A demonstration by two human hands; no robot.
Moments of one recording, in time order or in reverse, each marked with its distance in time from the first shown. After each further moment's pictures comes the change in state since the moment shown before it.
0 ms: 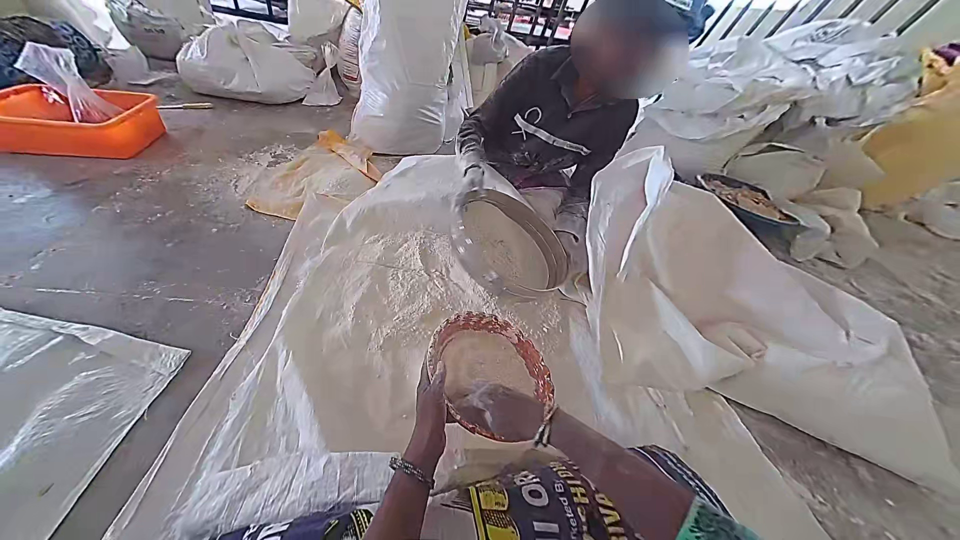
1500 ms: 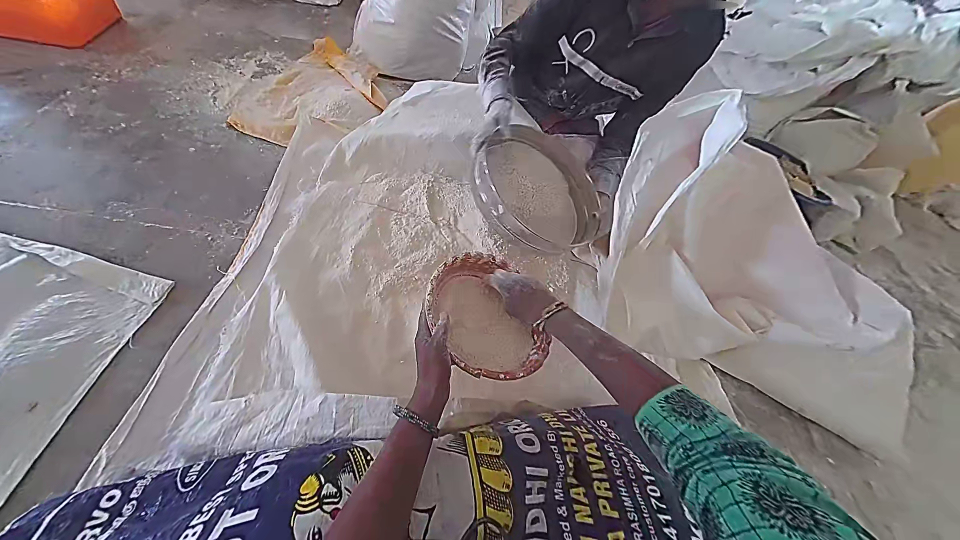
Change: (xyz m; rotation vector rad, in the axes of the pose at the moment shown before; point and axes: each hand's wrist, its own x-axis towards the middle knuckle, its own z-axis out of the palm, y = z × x) left_hand 0.002 0.004 0.007 -0.093 0.108 0.160; right_hand 0.042 0.050 -0.071 -0.286 0.092 0.422
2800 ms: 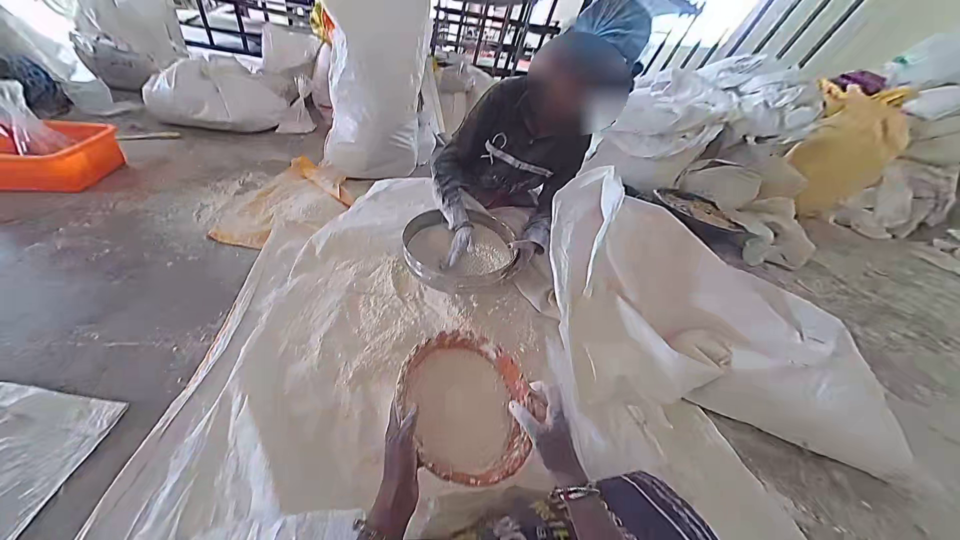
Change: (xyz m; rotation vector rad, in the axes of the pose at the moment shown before) left_hand -0.006 -0.018 -0.005 0.089 -0.078 -0.118; right_hand -0.087 0.030 0.134 1.133 0.968 0.292
